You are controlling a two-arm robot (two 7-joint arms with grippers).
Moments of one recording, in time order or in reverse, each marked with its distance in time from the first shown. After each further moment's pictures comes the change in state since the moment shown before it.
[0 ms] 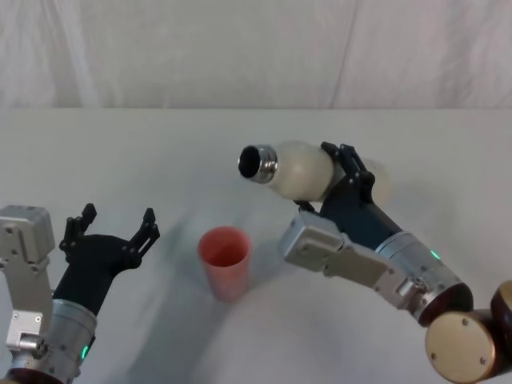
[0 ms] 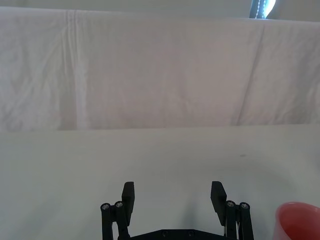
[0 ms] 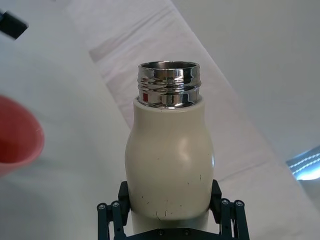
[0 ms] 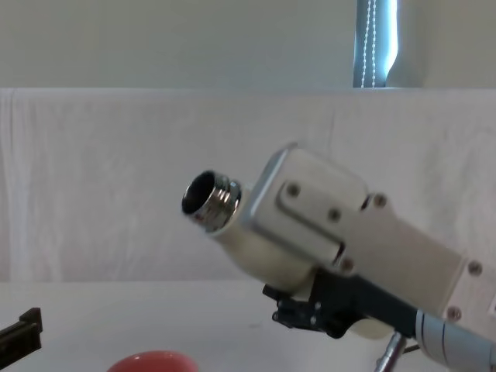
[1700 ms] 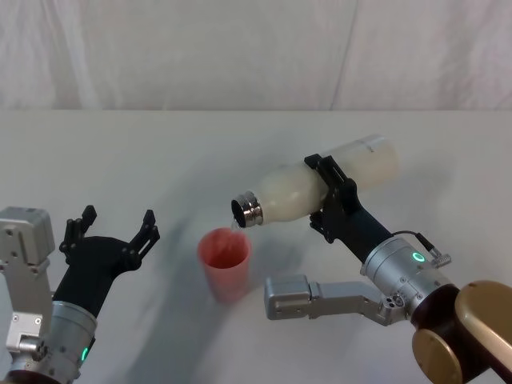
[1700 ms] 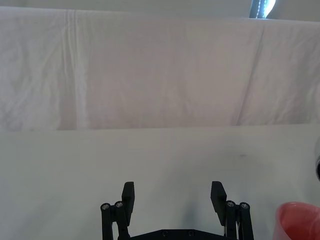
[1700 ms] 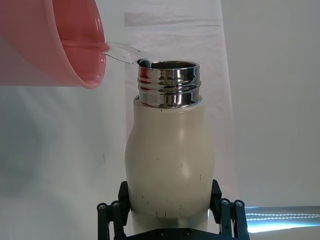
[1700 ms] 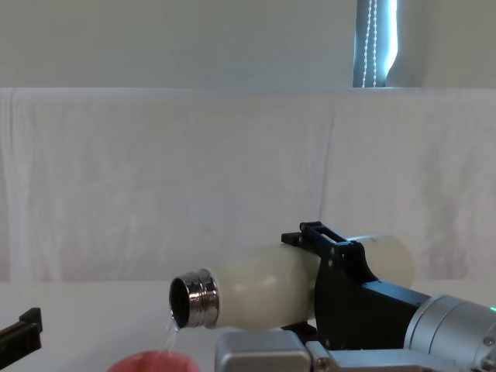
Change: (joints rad) left arm 0.000 0.000 0.000 0.000 0.000 0.000 0.000; right arm 0.134 0.112 -0.170 0.122 -0.374 0.024 -0.090
